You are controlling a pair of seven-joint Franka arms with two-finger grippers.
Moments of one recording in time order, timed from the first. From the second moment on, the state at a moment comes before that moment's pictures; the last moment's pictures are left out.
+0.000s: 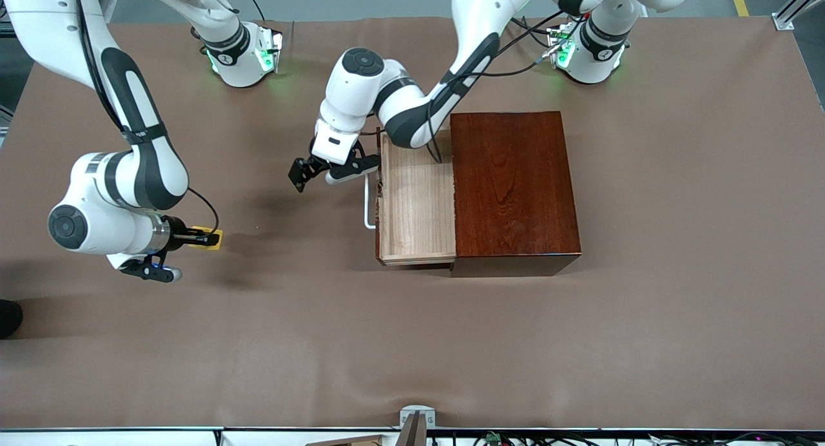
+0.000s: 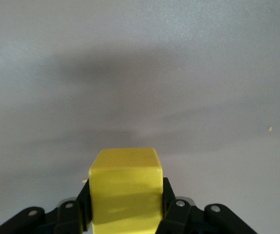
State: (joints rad) left arm -1.06 0.91 0.03 -1.18 0.02 2.60 -1.76; right arm -0.05 0.45 0.02 -1.90 0.09 2.12 0.07
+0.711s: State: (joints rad) left arm -1.08 0.93 0.12 -1.13 0.02 2.33 -2.04; right arm -0.07 0.45 0.02 -2.06 0.05 2.31 0.00
